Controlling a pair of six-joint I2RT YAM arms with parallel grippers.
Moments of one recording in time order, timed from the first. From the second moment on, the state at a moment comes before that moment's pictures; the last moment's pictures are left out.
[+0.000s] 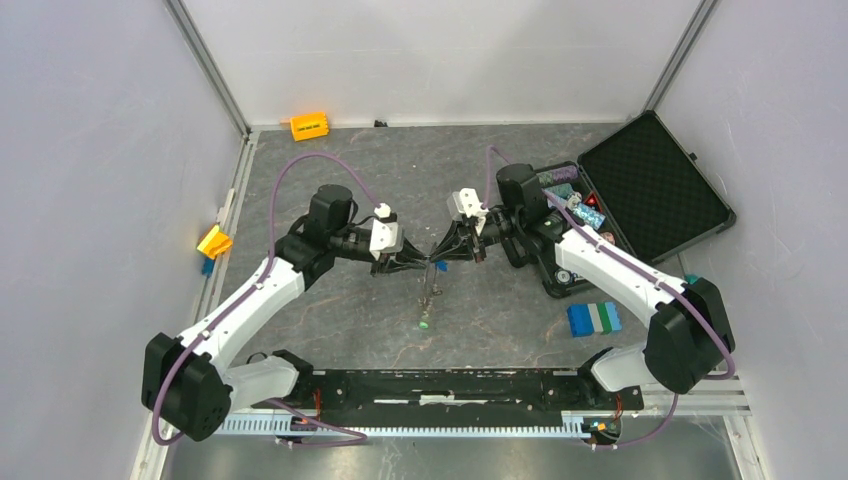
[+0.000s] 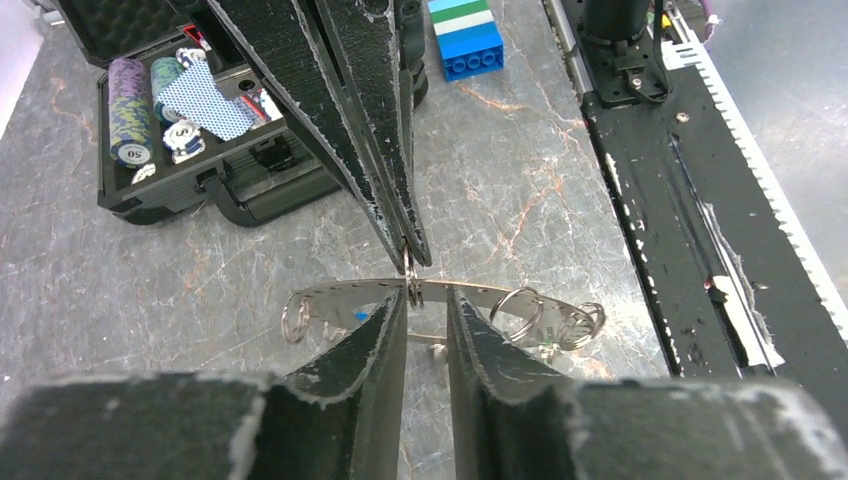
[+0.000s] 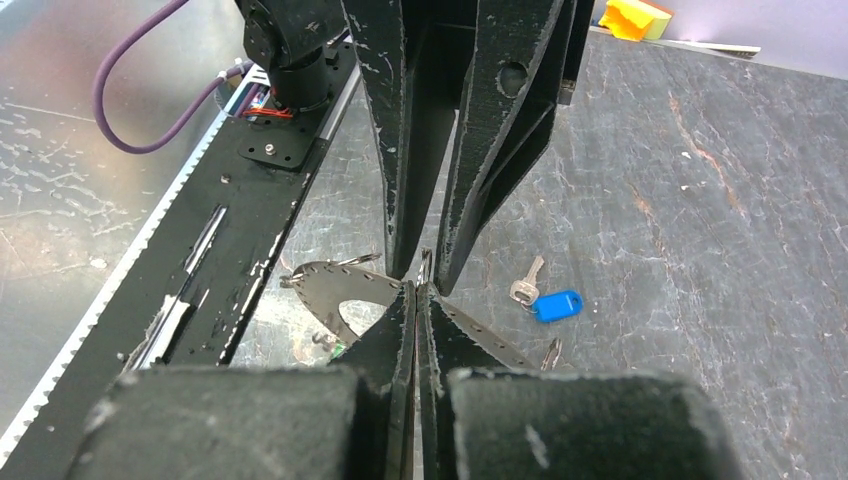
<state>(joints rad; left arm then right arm) -0.48 1.15 0.86 -0.25 1.08 0.68 0.60 1.41 1.05 -0.13 -1.17 -0.54</state>
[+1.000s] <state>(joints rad) -0.50 1.12 0.81 -0.24 1.01 0.72 0.60 1.41 1.03 -0.12 -1.08 -0.49</state>
